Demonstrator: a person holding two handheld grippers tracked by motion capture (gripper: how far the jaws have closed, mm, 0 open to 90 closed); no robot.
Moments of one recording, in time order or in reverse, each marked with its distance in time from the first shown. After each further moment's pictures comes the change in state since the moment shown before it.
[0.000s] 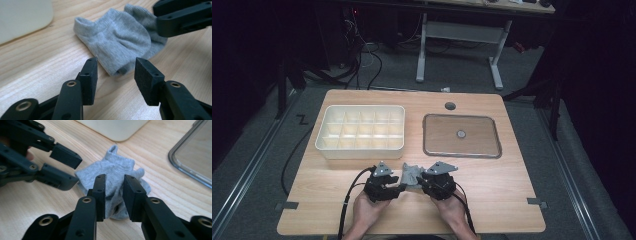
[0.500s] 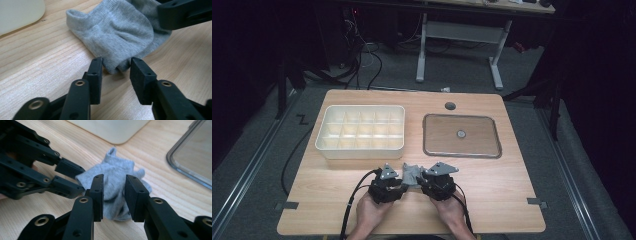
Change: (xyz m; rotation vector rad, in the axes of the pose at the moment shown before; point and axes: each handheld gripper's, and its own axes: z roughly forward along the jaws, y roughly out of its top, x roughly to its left) left arm -0.008 -0.001 0.011 0.030 0.040 0.017; right arm 0.003 -0.001 -0.004 -0.035 -0.014 0.012
